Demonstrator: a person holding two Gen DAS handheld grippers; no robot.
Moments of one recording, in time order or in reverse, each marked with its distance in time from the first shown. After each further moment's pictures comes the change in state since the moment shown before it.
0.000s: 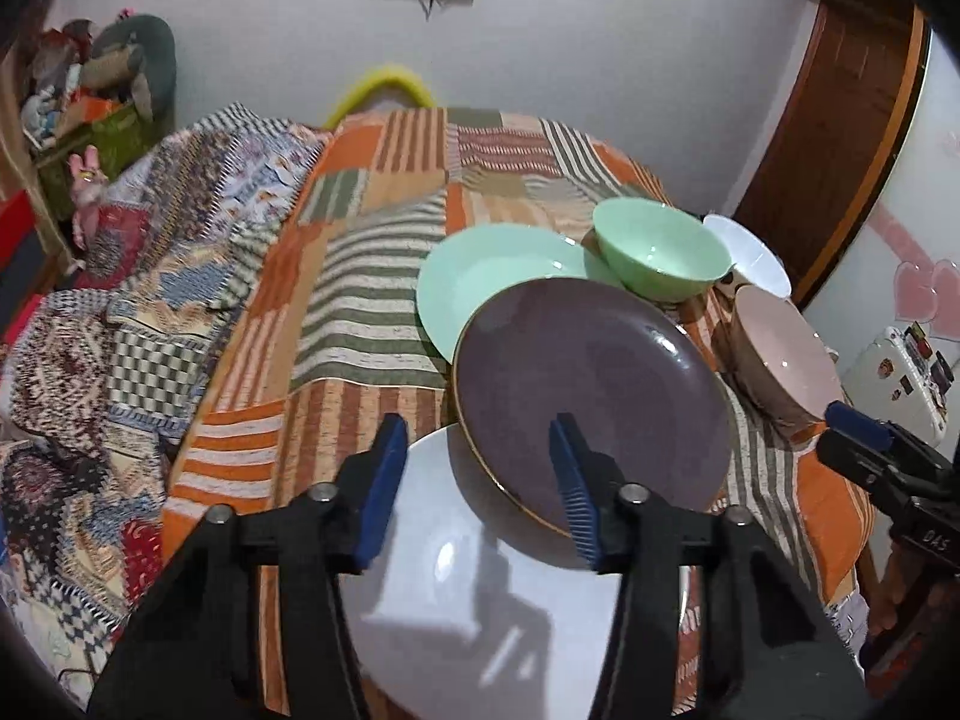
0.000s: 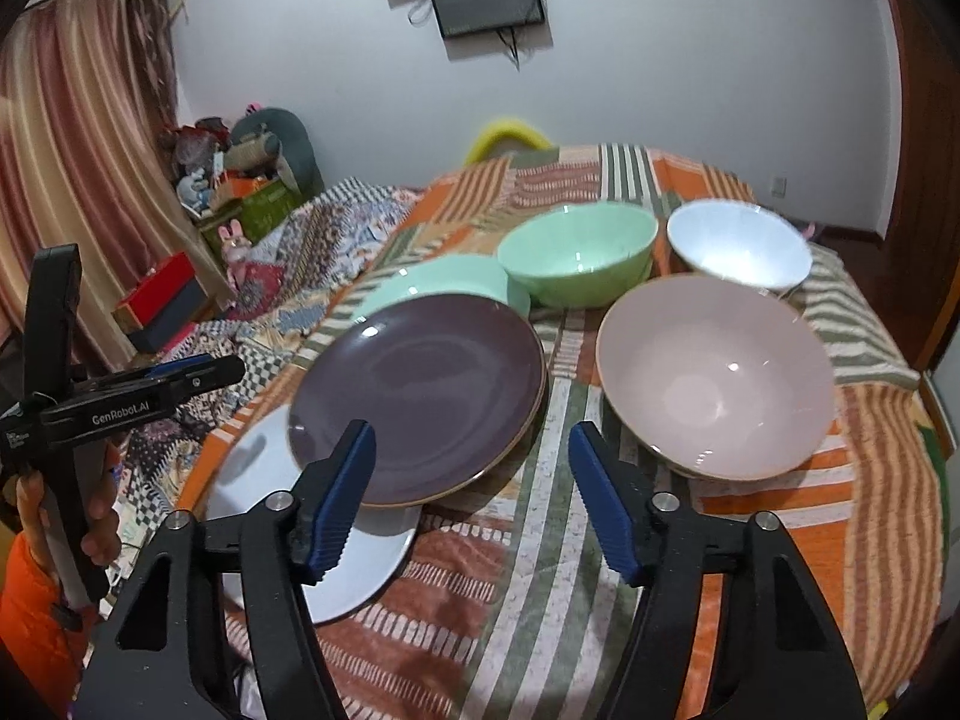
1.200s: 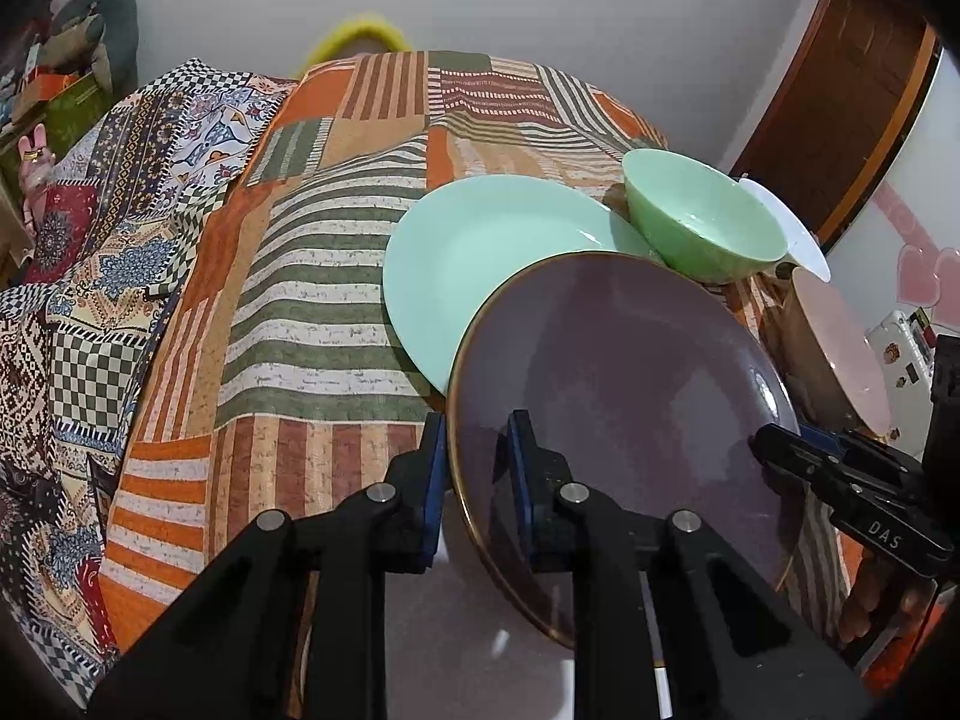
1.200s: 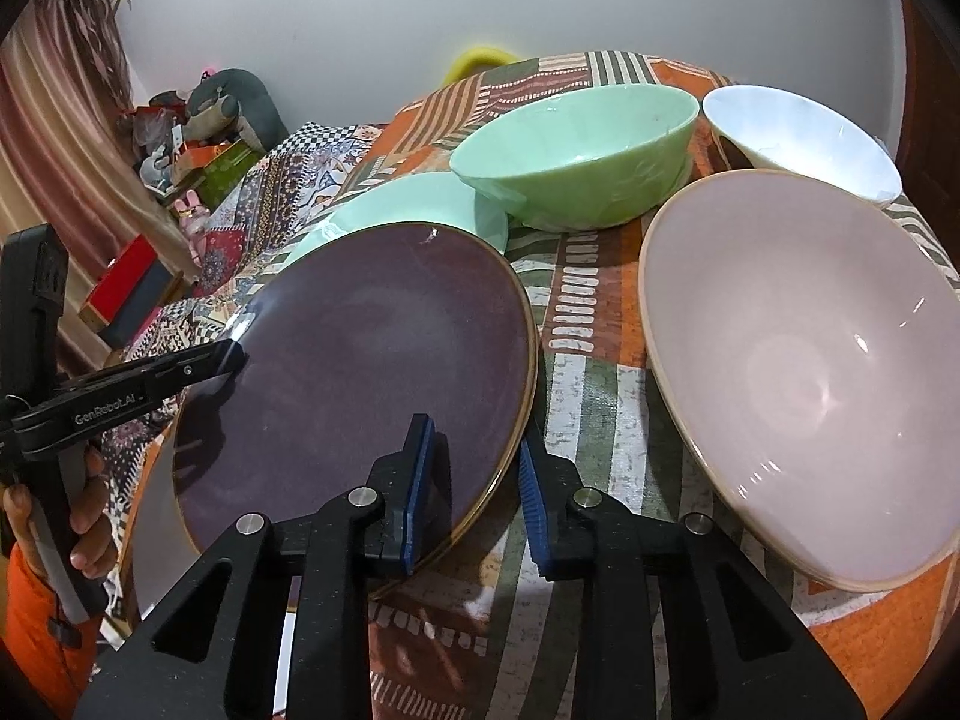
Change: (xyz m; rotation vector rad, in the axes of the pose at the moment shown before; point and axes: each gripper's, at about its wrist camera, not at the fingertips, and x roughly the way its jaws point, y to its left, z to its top) left arm 0.081 0.006 0.020 0.007 0.102 -0.044; right arm 0.065 -0.021 0.006 0.073 0.133 0.004
